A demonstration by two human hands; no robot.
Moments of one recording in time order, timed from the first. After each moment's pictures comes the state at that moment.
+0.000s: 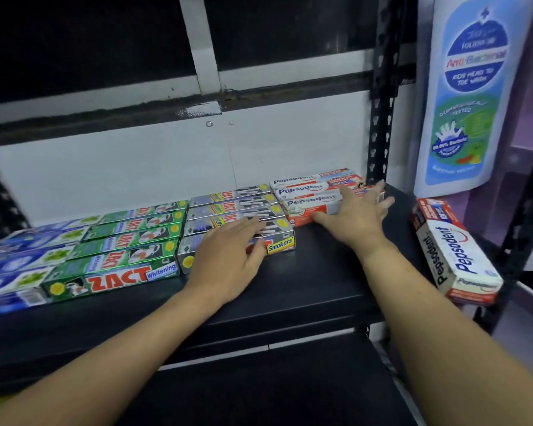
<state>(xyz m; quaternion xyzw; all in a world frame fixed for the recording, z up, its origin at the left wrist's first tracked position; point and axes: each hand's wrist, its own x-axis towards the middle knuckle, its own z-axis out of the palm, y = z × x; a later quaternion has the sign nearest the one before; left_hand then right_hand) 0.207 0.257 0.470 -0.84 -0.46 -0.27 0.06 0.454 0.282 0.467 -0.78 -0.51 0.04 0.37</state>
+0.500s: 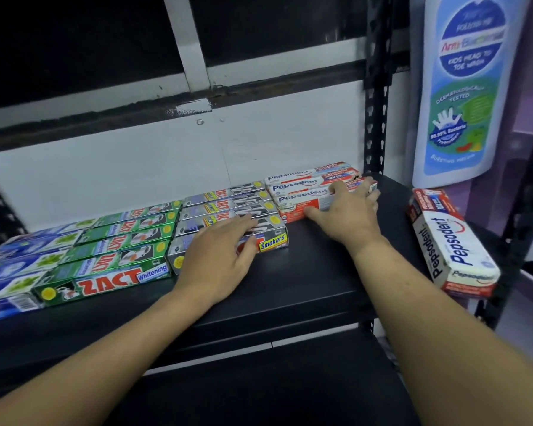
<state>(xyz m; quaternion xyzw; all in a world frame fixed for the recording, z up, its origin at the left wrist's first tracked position) 0.210 0.255 0.473 -0.84 -0.45 -0.28 0.06 0.452 0.281 0.466 -0.77 -0.51 0.05 0.37</state>
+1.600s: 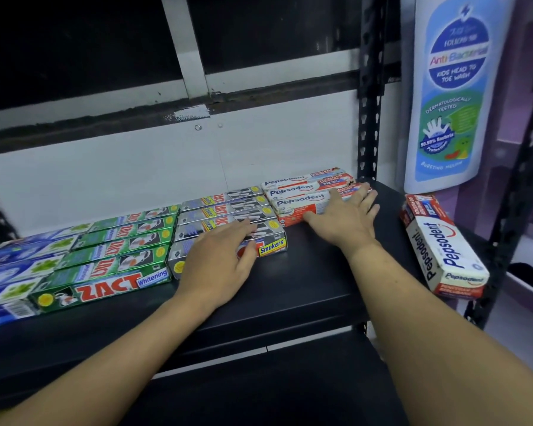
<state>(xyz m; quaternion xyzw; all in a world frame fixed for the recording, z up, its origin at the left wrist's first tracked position) 0.208 0.251 0.475 -0.84 -0.46 -0.29 0.05 0.448 0.282 0.468 -0.81 -0.51 0.05 0.30</state>
